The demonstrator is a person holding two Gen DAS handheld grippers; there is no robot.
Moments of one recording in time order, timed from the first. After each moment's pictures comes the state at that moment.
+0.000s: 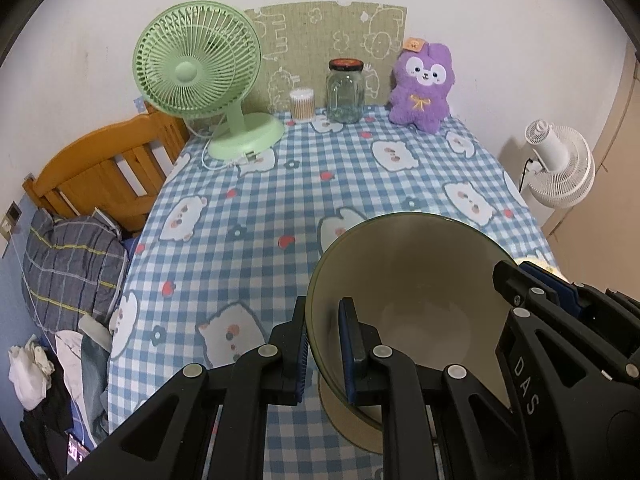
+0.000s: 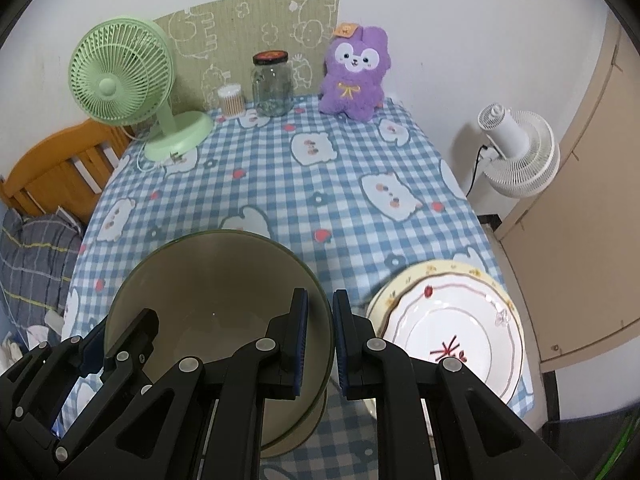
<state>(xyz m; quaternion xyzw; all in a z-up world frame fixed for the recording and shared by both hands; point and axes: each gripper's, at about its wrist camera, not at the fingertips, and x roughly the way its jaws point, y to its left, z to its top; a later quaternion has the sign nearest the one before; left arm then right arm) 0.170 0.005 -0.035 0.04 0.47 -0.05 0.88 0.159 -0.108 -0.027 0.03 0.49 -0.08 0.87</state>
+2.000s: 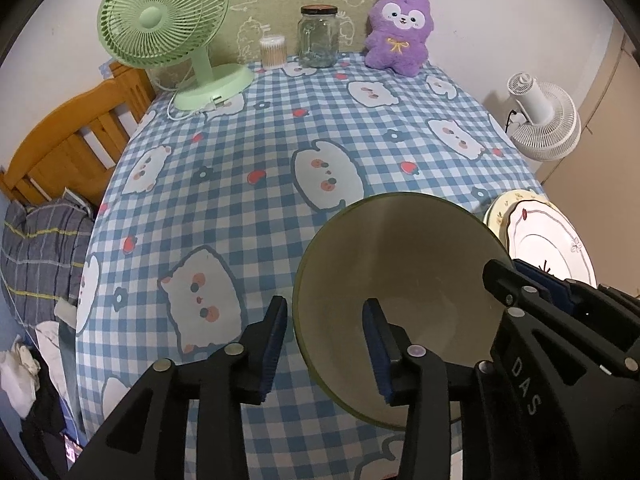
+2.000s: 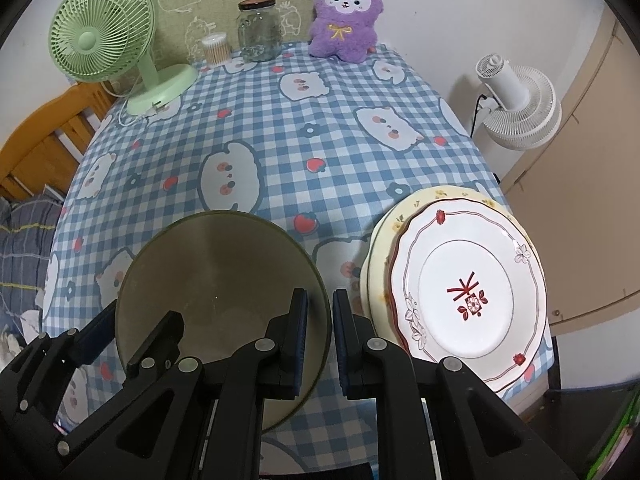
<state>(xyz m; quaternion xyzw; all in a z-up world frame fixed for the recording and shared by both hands) 0.157 0.008 -0.085 0.05 0.53 -0.10 0.84 0.142 -0.110 -0.076 0.04 0.55 -0.09 0.83</state>
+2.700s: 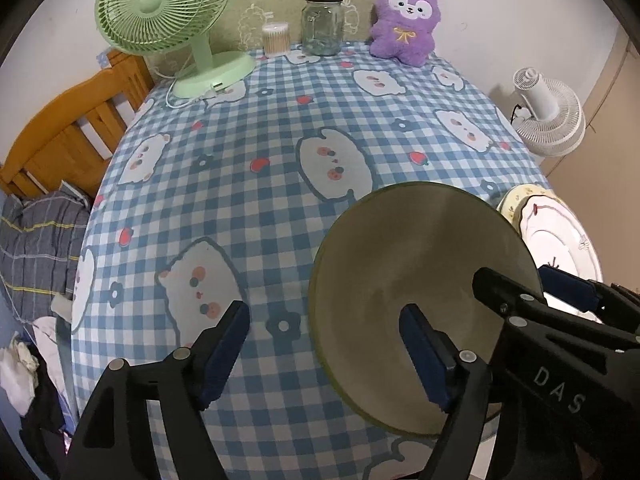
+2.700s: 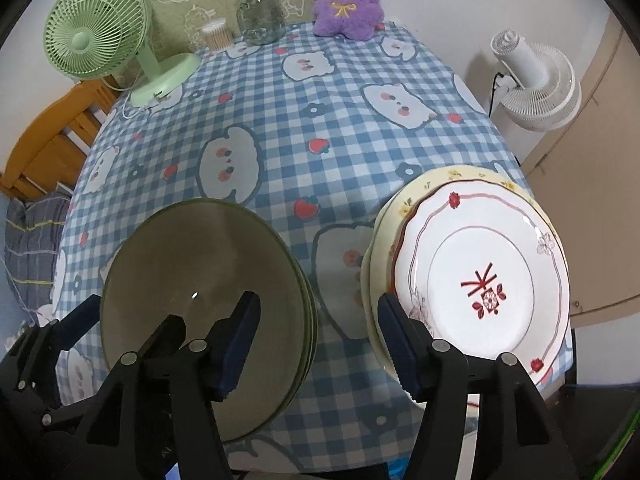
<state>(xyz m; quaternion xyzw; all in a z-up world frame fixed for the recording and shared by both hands) 0.163 0.012 -0.097 0.05 0.54 -0.10 0.83 0.151 -0.131 -0.097 0.06 0.57 -0.05 0.82</state>
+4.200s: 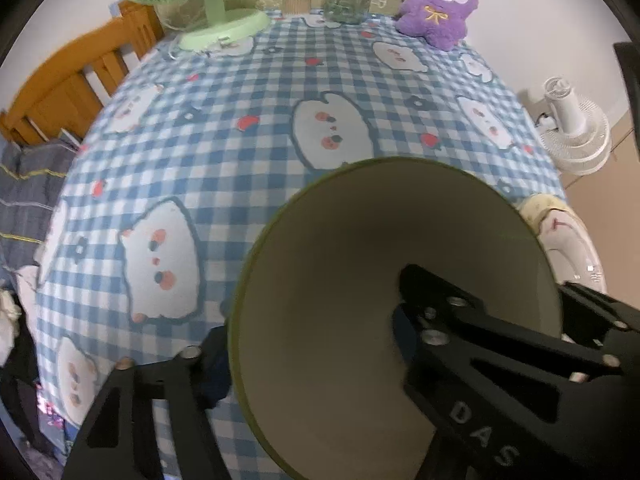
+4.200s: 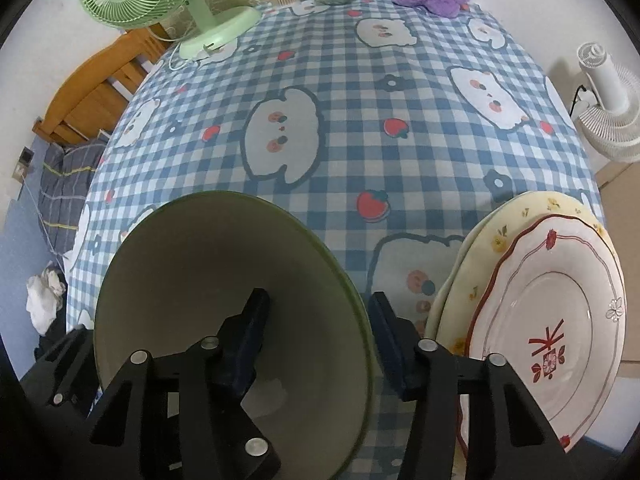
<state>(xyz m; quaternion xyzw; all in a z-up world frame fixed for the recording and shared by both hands) 0.177 -0.004 -0.127 -0.02 0.59 -0.07 0.81 0.186 -0.115 -0.129 0.06 0.61 0.07 0.79</state>
